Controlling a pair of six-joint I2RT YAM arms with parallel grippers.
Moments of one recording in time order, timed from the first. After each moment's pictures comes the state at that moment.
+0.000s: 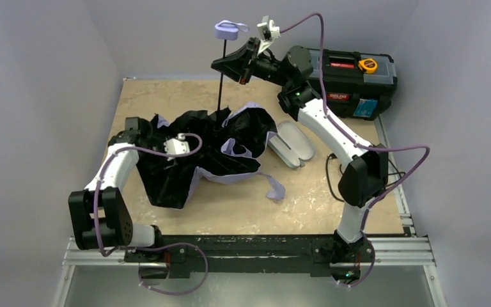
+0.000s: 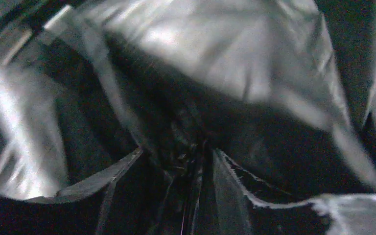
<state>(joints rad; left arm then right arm) 0.09 1.38 0.90 -0.74 0.40 1.37 0.55 1.84 1.80 0.48 -0.75 0.46</state>
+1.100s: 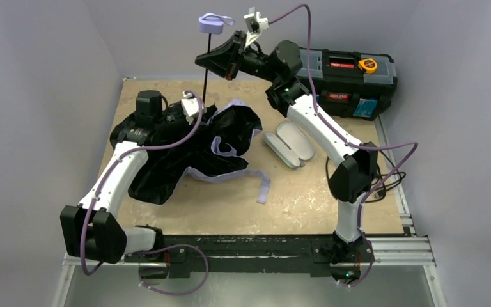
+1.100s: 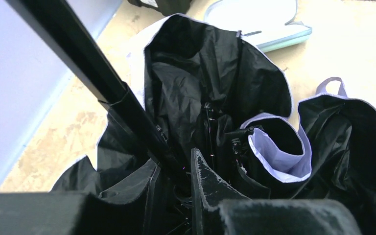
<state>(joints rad) -0.16 1.29 1.10 -0.36 0.76 0.64 0.62 1.92 1.98 0.47 -0.74 0.56</state>
